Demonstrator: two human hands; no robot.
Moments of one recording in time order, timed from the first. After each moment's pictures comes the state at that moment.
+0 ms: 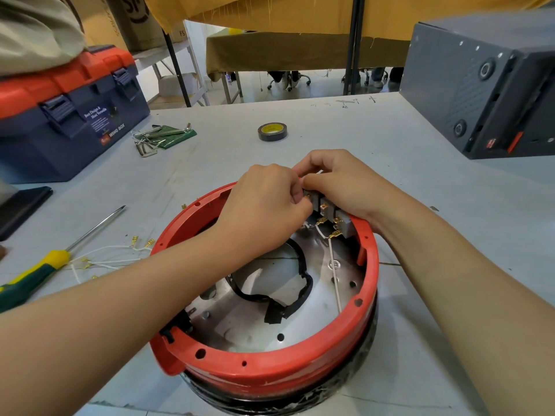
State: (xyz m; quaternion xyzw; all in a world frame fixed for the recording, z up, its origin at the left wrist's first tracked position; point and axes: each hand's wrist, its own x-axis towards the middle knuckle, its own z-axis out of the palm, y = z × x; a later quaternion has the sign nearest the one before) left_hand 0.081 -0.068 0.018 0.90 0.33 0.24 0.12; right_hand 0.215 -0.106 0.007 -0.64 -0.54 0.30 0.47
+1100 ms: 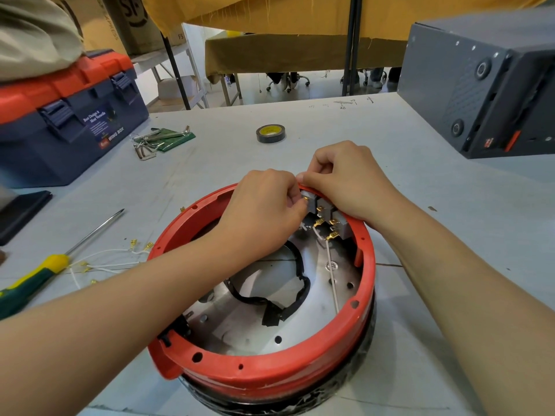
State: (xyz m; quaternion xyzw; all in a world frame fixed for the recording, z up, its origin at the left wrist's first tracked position) left_hand 0.081 -0.068 0.016 0.91 0.33 0.22 0.13; right_hand 0.220 -0.106 0.010 -0.71 -0.57 0.08 0.41
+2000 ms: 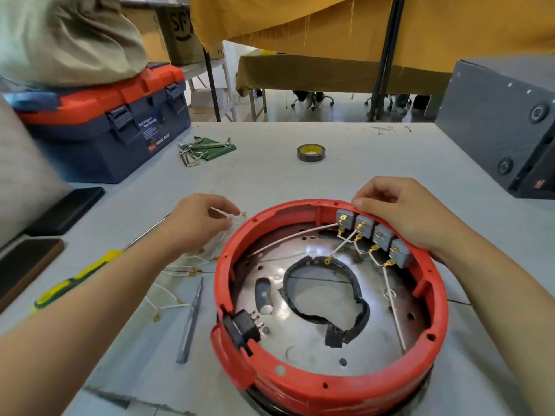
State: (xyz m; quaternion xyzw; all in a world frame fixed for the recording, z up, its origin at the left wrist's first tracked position) left_hand -0.041 0.036 -0.002 0.80 0.50 0.20 0.28; right_hand 0.221 -0.108 0.010 -0.69 -0.55 0.20 0.42
